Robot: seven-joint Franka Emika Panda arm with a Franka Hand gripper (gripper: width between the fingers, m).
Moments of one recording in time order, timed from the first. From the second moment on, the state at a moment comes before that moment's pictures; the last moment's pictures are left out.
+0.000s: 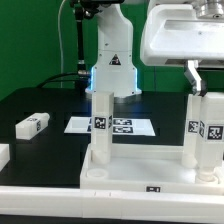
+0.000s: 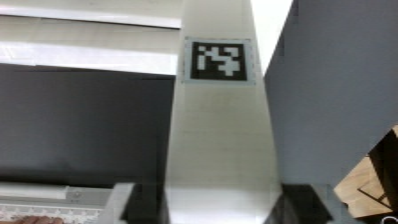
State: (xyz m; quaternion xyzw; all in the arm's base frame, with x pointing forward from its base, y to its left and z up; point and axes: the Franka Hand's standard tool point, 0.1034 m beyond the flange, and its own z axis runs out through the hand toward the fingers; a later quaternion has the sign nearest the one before) arm 0.633 0.101 0.151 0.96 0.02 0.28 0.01
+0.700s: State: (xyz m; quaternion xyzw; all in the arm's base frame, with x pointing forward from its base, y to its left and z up) arm 0.633 0.100 0.140 0.96 0.03 0.28 0.01
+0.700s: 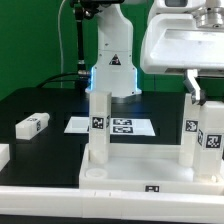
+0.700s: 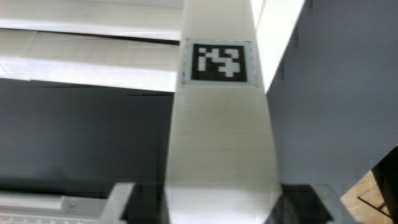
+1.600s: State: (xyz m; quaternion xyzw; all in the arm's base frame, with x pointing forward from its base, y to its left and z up) arm 0.636 0.098 0.142 0.95 0.04 0.29 0.02
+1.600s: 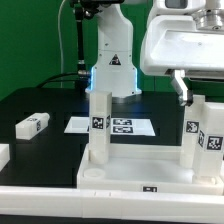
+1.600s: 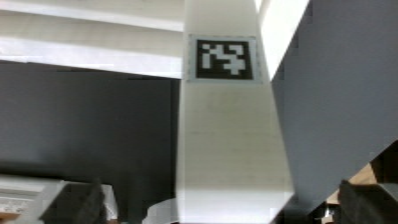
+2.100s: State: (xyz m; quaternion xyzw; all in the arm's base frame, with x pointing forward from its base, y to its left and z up) arm 0.639 0.092 0.165 0.96 0.04 0.28 0.01
